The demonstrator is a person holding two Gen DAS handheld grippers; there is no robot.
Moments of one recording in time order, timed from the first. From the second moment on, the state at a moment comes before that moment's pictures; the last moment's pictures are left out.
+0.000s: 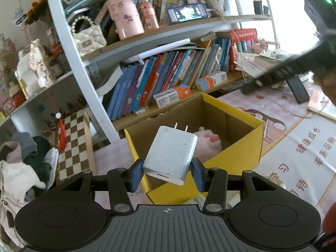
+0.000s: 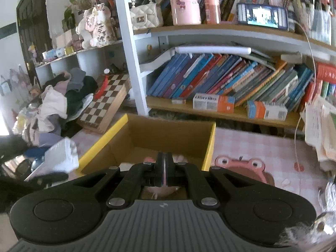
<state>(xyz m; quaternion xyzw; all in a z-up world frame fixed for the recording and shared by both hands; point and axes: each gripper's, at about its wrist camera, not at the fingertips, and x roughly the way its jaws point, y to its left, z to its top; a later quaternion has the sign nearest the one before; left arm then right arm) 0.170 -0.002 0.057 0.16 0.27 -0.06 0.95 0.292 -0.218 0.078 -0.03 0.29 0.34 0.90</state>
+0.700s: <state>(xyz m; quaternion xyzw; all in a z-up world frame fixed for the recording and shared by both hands) 0.140 -0.001 0.045 0.11 0.31 -0.05 0.94 0.248 -0.180 -0.035 -0.14 0.48 0.33 0.80</state>
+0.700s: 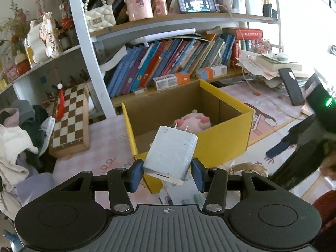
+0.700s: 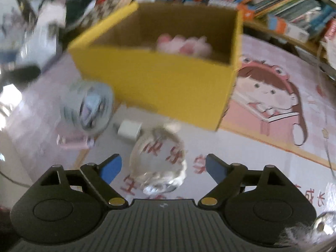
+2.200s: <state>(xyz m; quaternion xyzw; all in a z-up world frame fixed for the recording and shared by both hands) 0.193 -0.004 0.064 0.16 0.28 -0.08 0.94 0.290 -0.194 0.091 -0.07 0.34 0.37 0.86</state>
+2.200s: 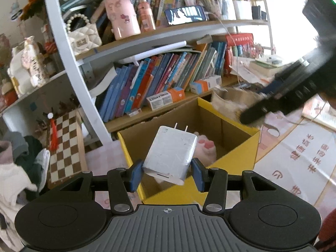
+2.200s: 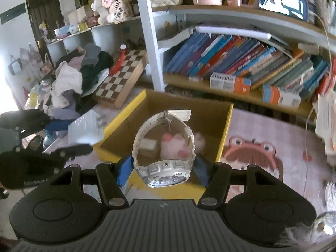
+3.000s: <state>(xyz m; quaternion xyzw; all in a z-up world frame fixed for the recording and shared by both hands) 0.343 -0.007 0.011 0.24 0.41 -0.10 0.87 0.420 -0.090 0.021 -0.25 0.38 0.38 0.81</state>
